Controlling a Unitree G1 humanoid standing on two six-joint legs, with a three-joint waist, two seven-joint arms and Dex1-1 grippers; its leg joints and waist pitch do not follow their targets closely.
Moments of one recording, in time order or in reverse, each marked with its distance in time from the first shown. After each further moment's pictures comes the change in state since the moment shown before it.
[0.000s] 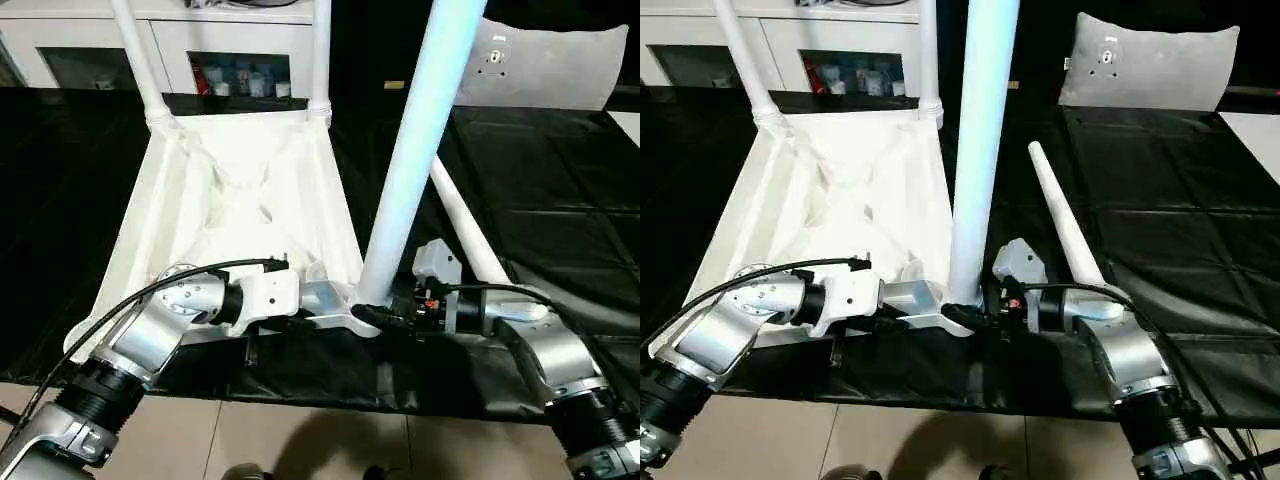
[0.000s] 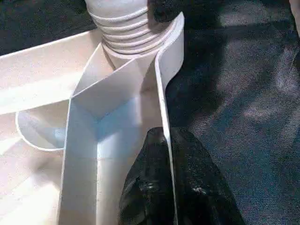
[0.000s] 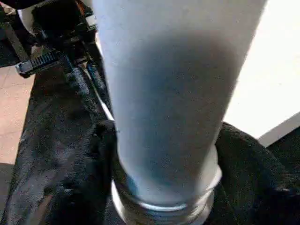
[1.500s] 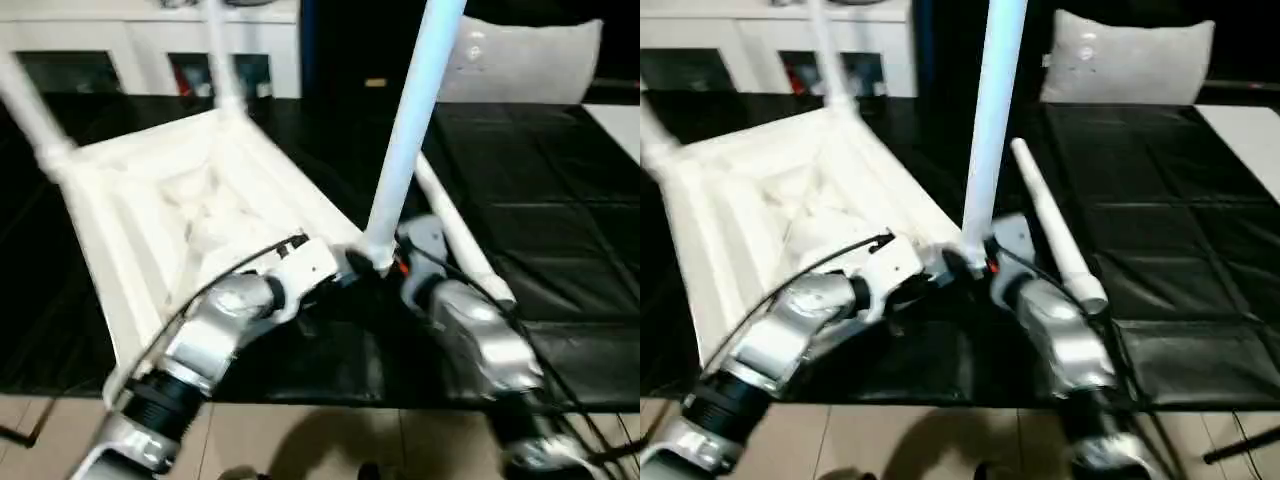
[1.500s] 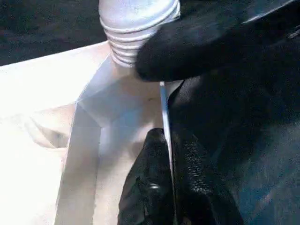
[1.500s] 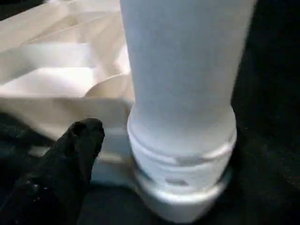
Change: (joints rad) left arm 0.003 -0.223 0.065 -0.012 0.048 0.270 0.367; right arm 0.002 0.209 -0.120 0.037 -0.067 0.099 -0.460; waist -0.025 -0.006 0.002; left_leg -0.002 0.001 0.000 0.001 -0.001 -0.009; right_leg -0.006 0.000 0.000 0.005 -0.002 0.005
